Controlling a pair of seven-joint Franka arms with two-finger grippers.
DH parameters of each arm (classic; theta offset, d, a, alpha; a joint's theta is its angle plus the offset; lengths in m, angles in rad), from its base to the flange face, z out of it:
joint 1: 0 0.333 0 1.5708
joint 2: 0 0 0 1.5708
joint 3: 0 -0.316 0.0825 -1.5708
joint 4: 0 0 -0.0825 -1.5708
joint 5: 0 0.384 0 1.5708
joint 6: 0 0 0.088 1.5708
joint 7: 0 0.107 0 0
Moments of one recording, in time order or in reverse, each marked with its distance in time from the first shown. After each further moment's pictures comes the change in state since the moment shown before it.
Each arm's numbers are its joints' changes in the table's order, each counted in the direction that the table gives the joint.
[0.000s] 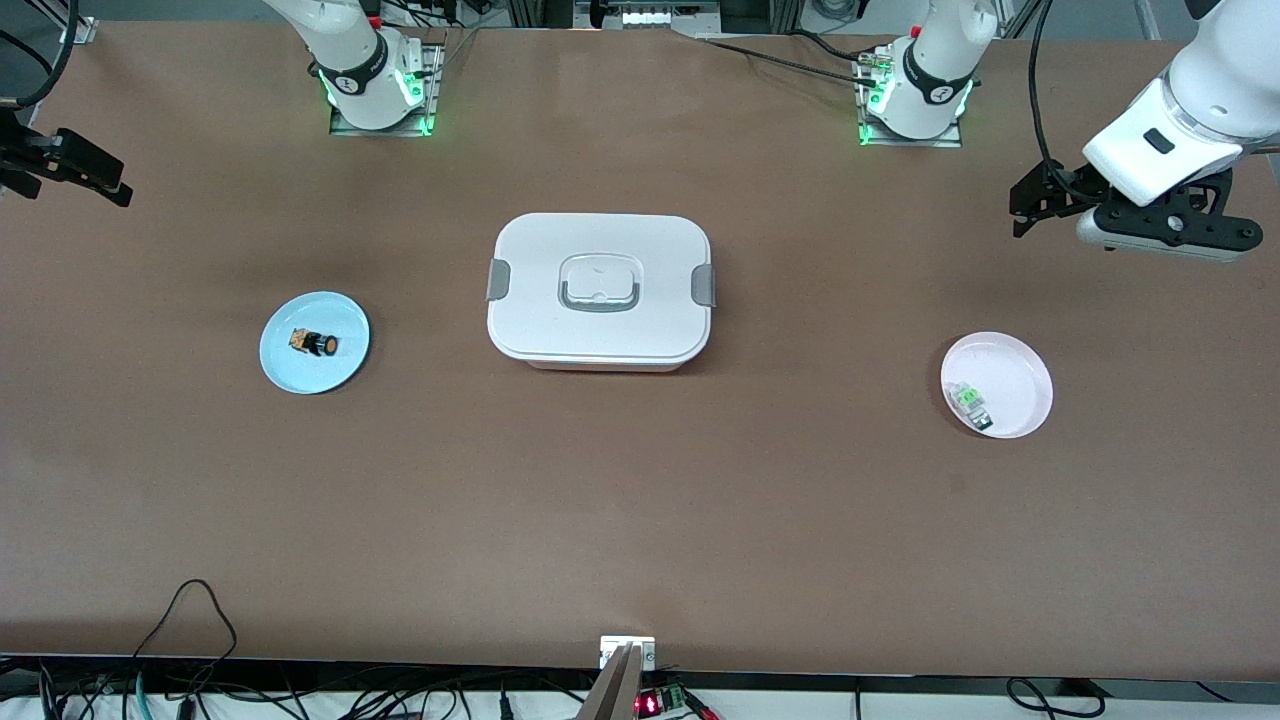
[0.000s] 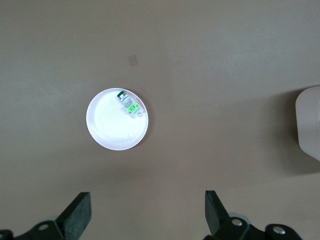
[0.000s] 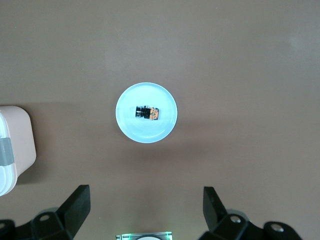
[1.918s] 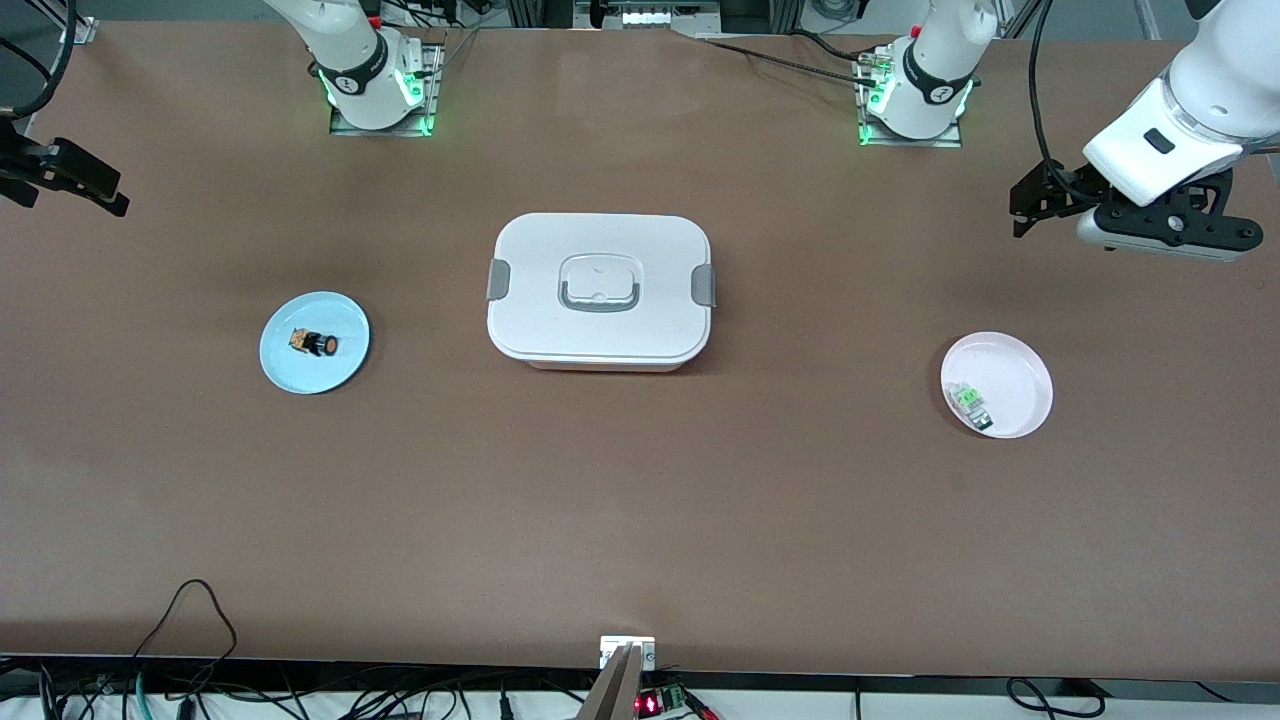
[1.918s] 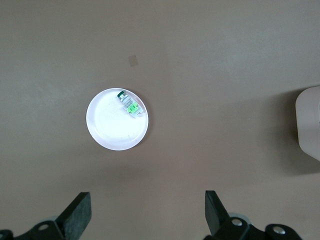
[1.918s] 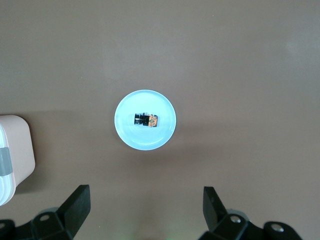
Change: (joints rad) left arm 0.000 0.000 0.000 0.000 0.000 0.000 0.000; right arm -0.003 -0.002 0.003 -0.009 0.000 0.040 0.009
